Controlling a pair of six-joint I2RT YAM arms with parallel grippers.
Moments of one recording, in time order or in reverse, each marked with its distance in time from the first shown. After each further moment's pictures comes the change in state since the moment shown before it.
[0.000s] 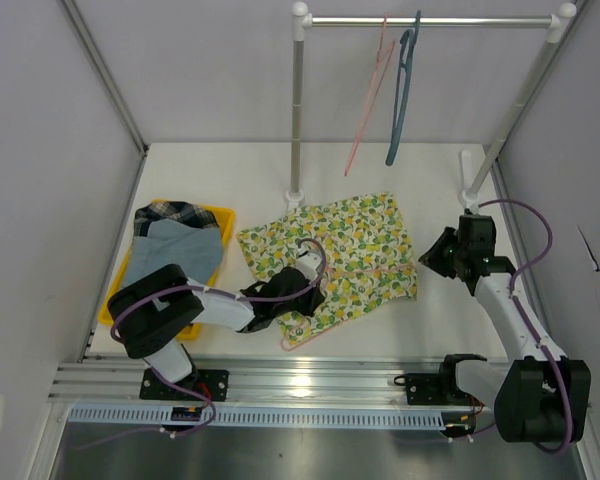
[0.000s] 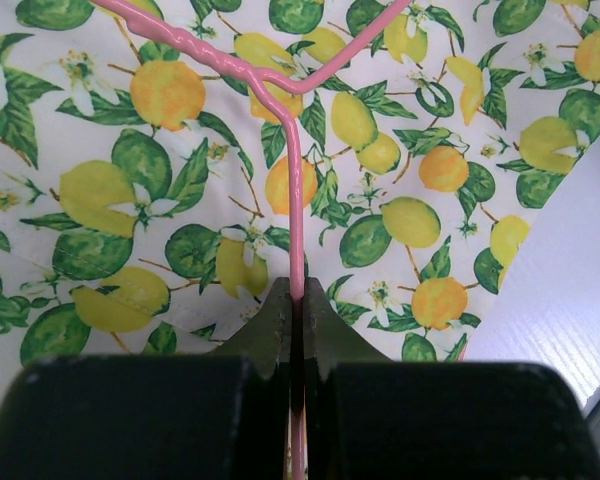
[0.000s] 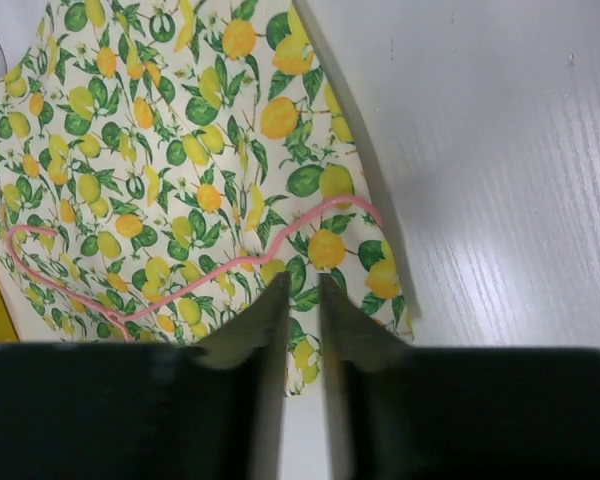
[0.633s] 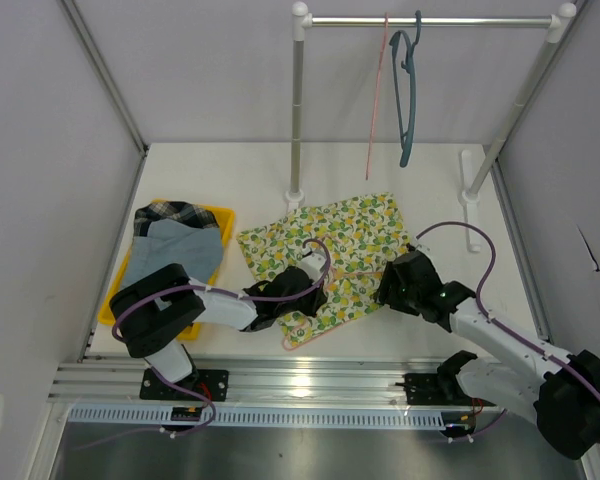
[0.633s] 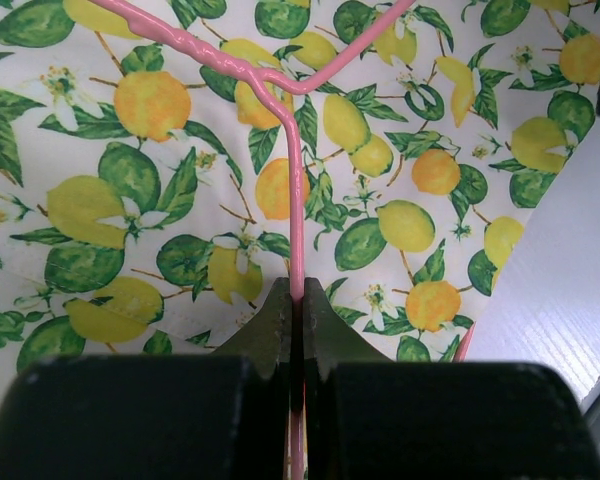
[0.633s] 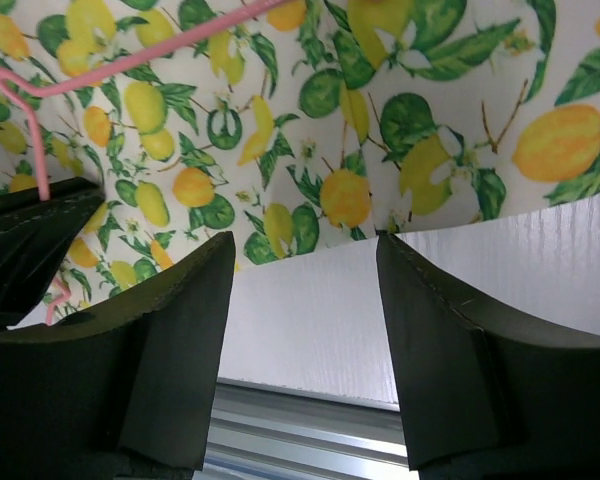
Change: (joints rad) left arm -0.015 0.010 0.027 -0.026 0.000 0.014; right arm 0.575 -0.087 -0.175 -0.009 0.281 0.185
